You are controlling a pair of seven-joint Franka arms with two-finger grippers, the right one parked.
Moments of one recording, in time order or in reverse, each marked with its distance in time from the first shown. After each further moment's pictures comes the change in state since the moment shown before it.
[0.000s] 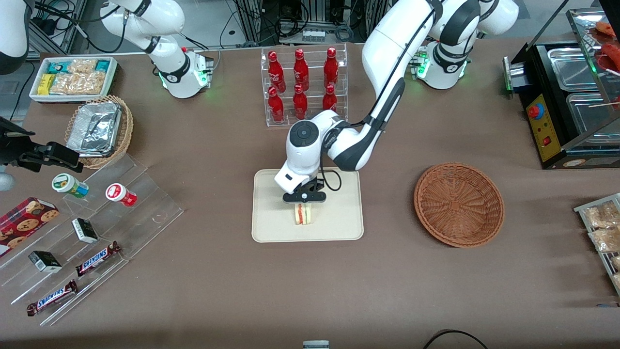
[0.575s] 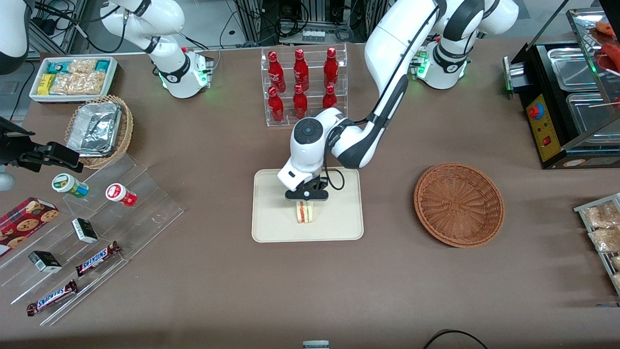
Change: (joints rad) arm 0.000 -0.025 0.001 -0.041 -0.001 0.018 0.009
